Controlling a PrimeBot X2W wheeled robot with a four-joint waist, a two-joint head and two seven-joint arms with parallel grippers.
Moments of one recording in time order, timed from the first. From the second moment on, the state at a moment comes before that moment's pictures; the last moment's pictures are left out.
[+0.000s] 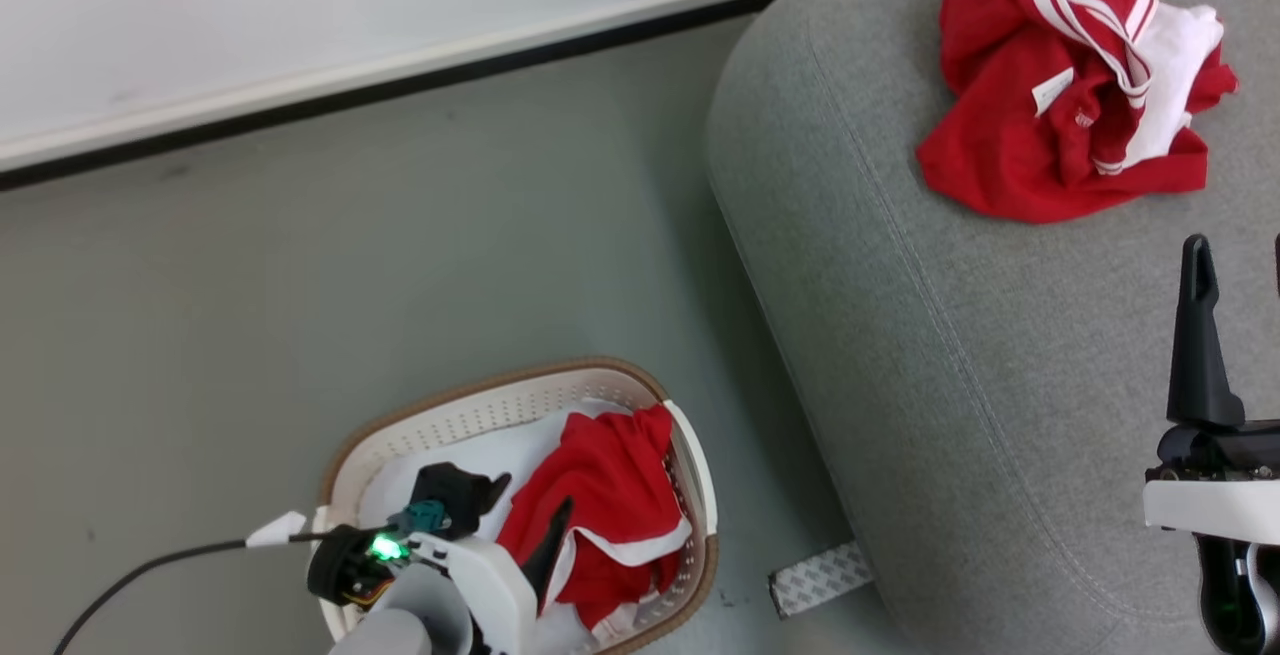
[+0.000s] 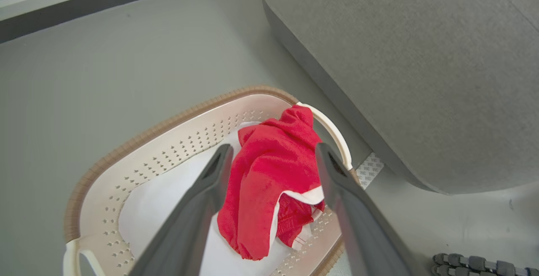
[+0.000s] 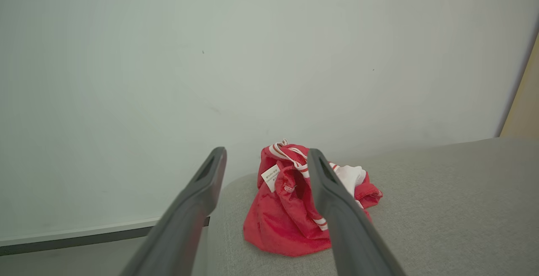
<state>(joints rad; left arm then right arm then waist) -0.41 0.12 -0.40 0.67 -0.22 -0.13 -0.09 -0.26 -0.16 -0.04 0.03 0.37 0.13 -0.26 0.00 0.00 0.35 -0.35</state>
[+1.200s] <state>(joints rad) -0.80 0.25 -0.95 1.08 -0.56 -0.13 -0.02 -0.42 -0.05 0.01 -0.01 0.42 0.13 -0.26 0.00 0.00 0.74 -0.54</state>
